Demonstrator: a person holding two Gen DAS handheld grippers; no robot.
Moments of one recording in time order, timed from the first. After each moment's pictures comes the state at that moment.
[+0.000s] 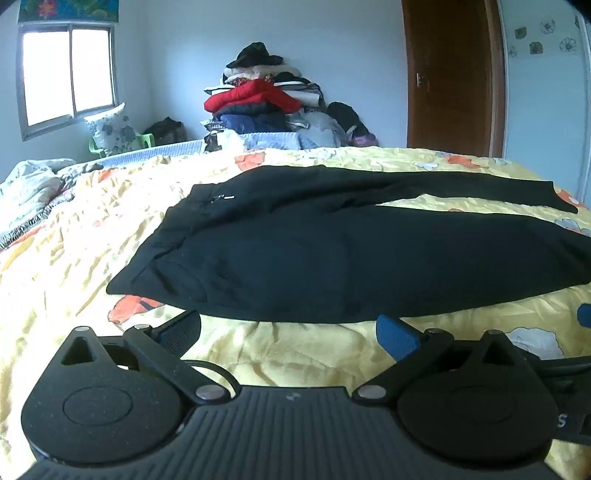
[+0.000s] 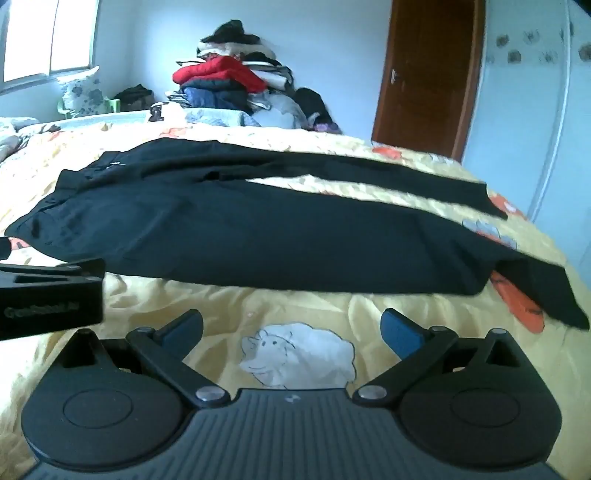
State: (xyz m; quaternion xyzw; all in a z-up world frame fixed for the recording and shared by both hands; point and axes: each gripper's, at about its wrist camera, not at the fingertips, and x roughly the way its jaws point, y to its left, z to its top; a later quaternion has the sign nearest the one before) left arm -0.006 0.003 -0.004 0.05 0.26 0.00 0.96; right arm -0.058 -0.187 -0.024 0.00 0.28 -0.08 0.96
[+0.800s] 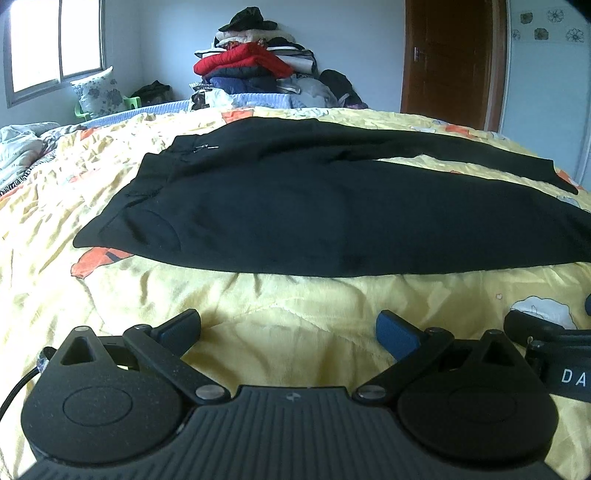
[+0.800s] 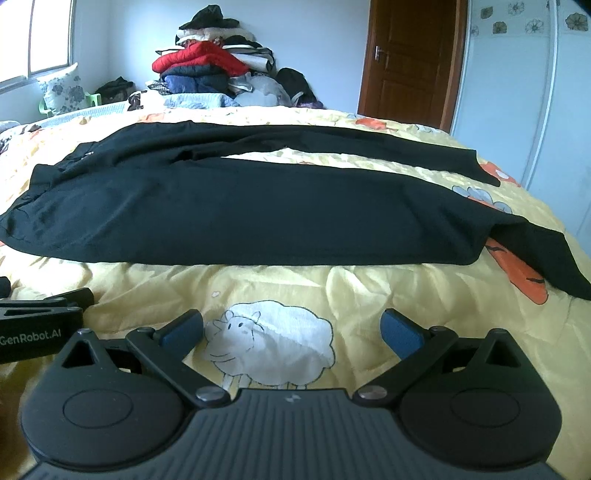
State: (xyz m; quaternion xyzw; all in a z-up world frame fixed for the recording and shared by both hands) left arm 0.010 0.008 -0.036 0.03 0.32 -0.02 0.95; right arm -0.049 -0.199 -0.040 0.02 0.31 -0.10 0.95
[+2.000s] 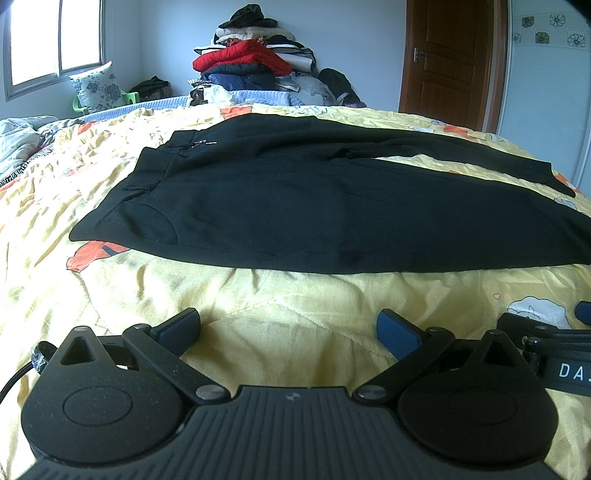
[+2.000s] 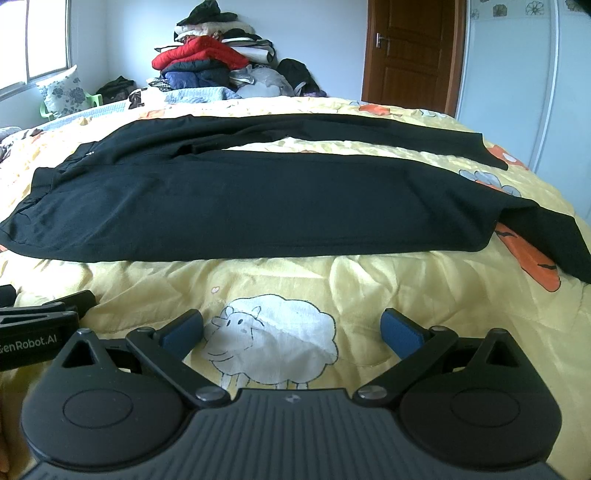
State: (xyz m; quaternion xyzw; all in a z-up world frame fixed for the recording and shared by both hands) left arm 0.012 0.011 -0.040 0.02 0.32 -0.03 0.95; right arm -0.044 -0.206 -0.046 0.04 0.32 -0.09 0.94
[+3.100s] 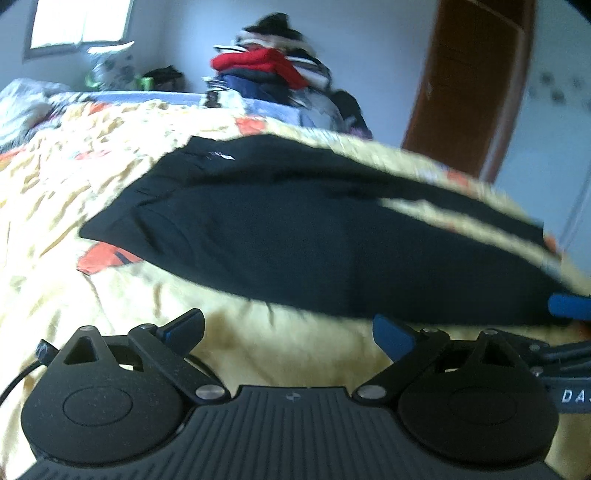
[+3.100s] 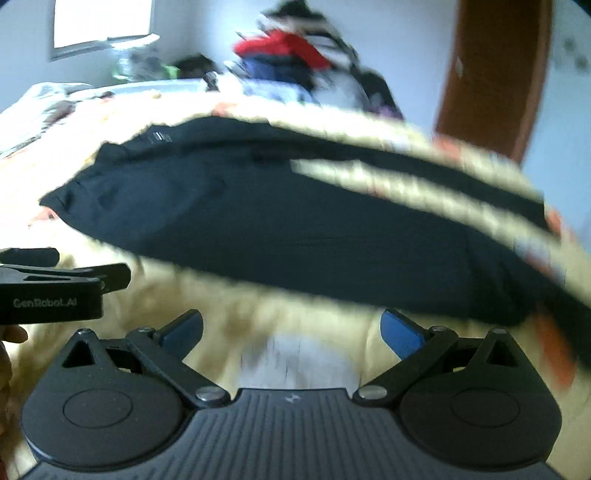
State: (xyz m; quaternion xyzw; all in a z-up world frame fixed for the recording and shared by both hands) left arm 0.016 0.040 -0.011 -0.08 0.30 -0.03 0.95; right arm -0.026 -0.186 0.003 -0.08 0.29 0.03 0.95
